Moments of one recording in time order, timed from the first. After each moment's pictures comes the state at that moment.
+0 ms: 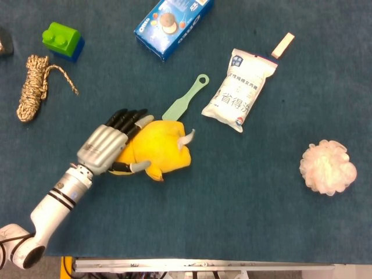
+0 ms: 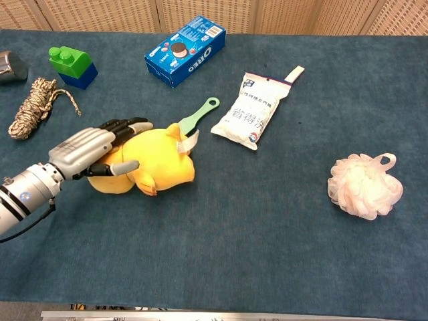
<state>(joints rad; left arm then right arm) -0.49 -1.61 0.06 -1.25 1.59 1.13 -0.16 0.06 -1.03 0.12 -1.66 -1.46 1.54 0.01</state>
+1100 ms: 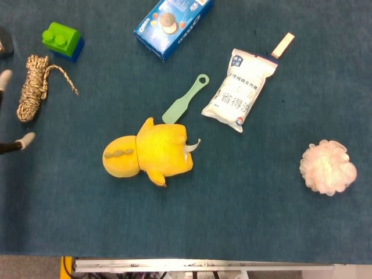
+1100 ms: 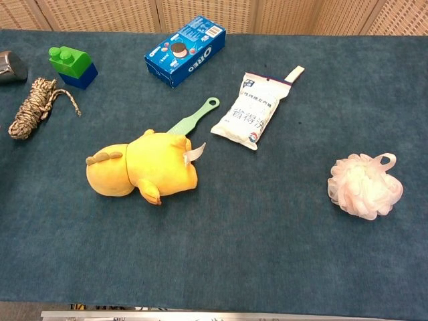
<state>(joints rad) -0.24 -1.25 -0.06 -1.52 1.31 1.40 -0.04 0.10 -1.06 0.09 -1.60 -1.43 1.40 0.03</state>
